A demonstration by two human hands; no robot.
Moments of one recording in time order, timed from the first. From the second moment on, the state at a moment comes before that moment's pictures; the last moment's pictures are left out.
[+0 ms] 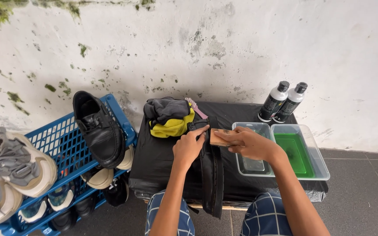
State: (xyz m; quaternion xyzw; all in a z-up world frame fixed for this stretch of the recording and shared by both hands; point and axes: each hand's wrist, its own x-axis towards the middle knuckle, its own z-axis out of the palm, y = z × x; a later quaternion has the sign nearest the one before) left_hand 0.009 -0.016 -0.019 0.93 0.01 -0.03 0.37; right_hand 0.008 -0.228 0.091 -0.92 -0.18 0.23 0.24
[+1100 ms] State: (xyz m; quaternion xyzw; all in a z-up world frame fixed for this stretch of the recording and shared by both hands) left_hand -0.010 -0.019 0.017 0.90 0.04 -0.08 0.42; right_hand 0.052 -0.236 0.051 -0.89 -0.15 0.15 0.40
